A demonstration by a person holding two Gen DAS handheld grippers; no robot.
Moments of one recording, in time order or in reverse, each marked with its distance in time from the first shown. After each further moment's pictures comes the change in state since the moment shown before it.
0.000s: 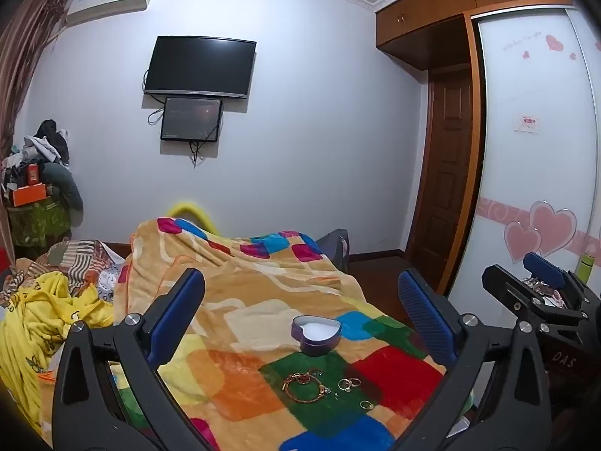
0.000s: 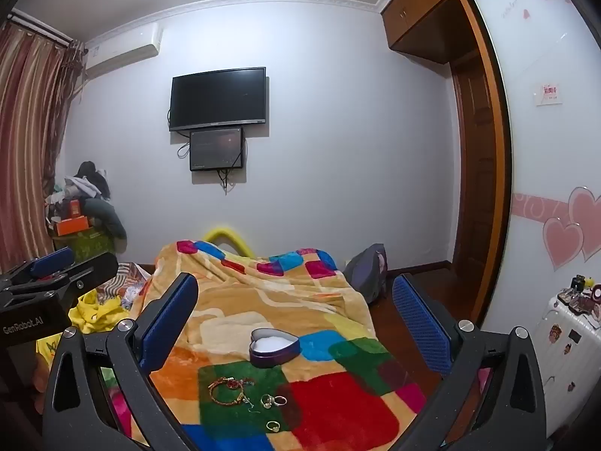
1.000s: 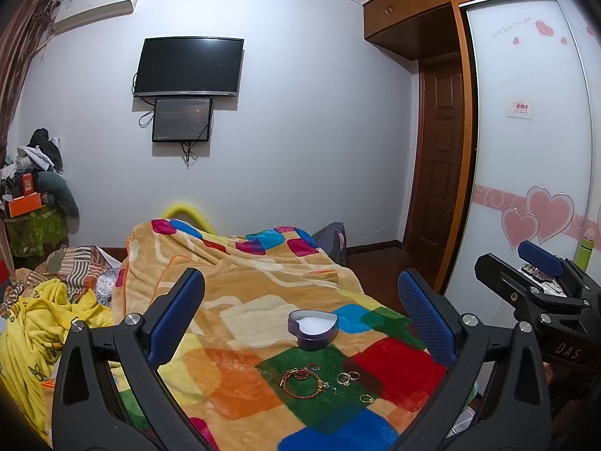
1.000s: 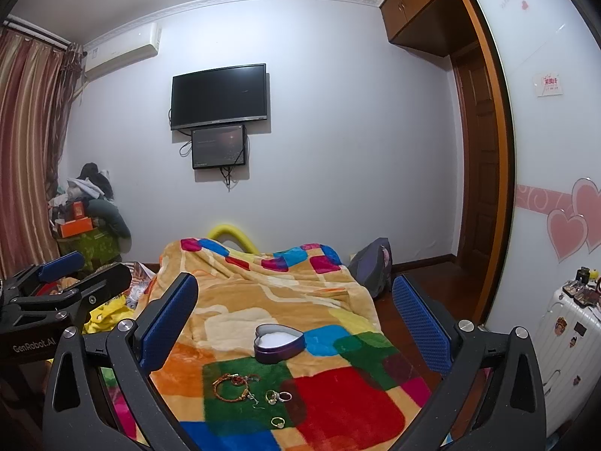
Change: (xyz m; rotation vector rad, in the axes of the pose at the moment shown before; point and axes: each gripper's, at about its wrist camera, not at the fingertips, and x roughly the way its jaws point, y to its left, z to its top) left arm 0.004 -0.010 -0.011 0.044 0.011 -0.009; right arm -0.001 0.000 -0.002 0.015 0.012 0.007
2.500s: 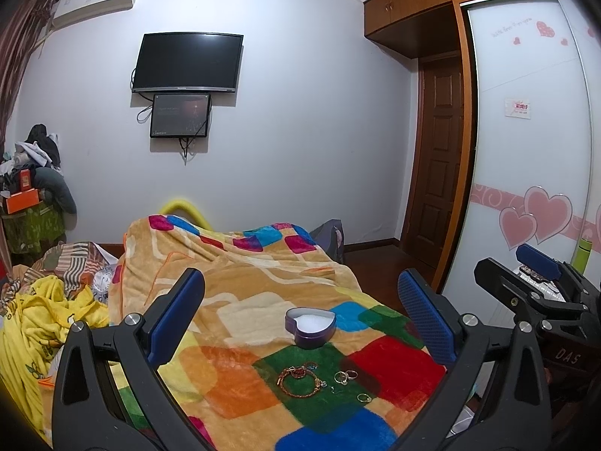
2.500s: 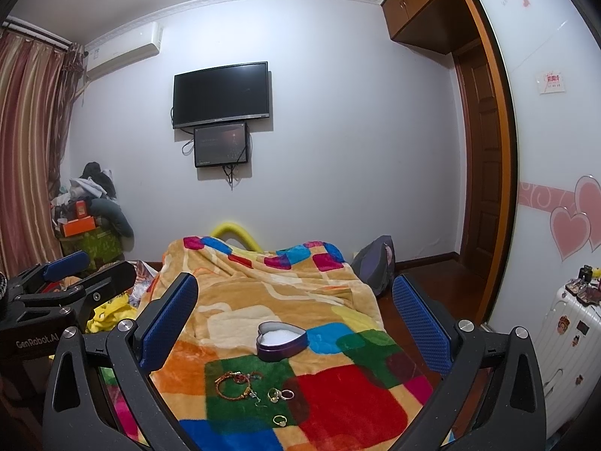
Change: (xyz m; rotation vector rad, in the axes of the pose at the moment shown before) left arm 0.003 -0.001 0.005 -0.003 0.019 -0.010; right arm -0.005 0.006 0.002 0.004 0.013 0.008
